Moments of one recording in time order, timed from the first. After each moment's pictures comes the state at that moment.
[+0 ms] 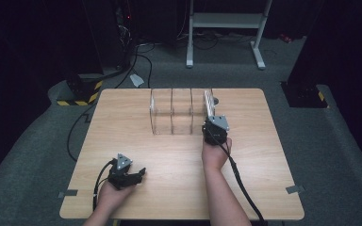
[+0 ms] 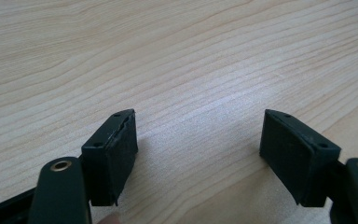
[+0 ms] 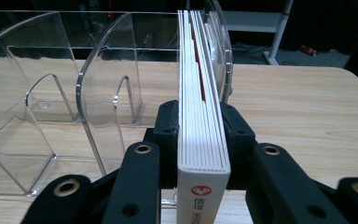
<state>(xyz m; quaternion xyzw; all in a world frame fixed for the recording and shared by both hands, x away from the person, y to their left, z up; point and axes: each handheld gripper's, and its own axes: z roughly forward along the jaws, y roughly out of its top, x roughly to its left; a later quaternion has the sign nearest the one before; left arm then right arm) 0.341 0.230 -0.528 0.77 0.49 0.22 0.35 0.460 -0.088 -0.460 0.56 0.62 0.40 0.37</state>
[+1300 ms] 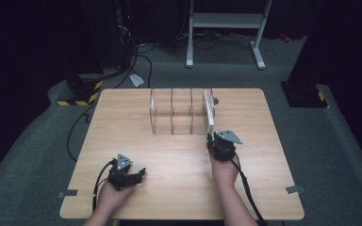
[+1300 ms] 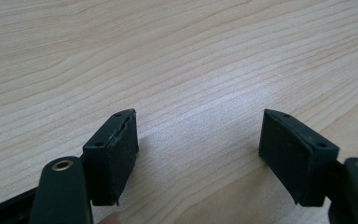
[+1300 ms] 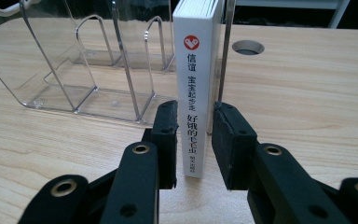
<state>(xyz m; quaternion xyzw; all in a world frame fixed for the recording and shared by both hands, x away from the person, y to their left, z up) 0.340 0.230 -0.528 0.77 0.49 0.22 0.35 0.420 -0.122 -0.480 0.53 0.68 0.43 0.29</state>
